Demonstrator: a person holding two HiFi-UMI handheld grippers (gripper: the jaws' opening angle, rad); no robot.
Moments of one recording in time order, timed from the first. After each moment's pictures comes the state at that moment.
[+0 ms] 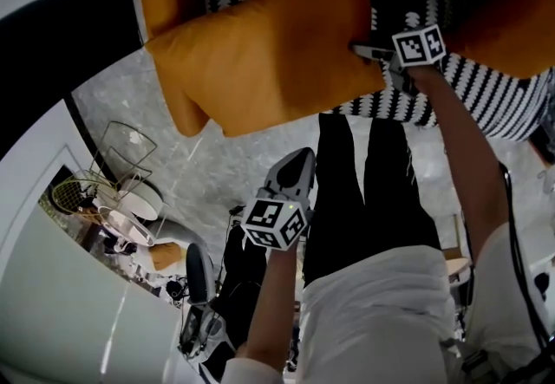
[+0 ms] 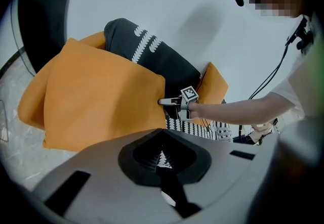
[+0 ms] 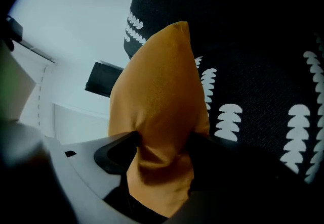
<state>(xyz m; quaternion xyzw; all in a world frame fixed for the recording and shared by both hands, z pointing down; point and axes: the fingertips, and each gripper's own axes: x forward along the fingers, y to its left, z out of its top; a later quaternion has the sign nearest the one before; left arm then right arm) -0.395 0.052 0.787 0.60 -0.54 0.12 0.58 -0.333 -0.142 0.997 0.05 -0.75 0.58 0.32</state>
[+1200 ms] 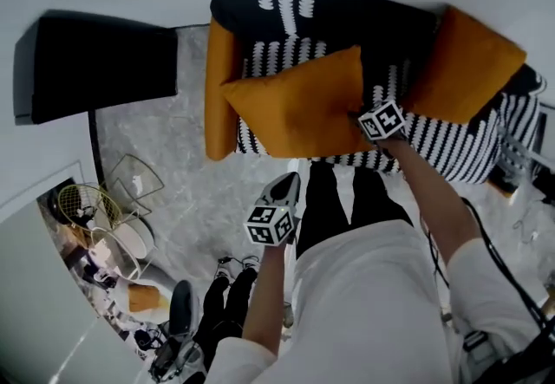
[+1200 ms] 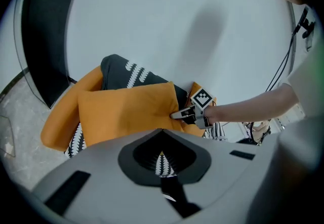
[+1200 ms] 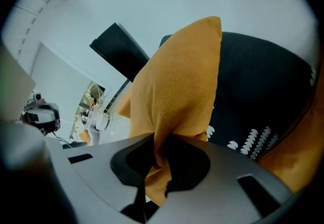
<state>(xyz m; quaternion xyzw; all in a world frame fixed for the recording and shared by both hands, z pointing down) -0.429 0.043 0.678 0.63 -0.59 0.10 0.50 -0.324 -0.138 0.836 0.07 -0.80 0.34 0.49</state>
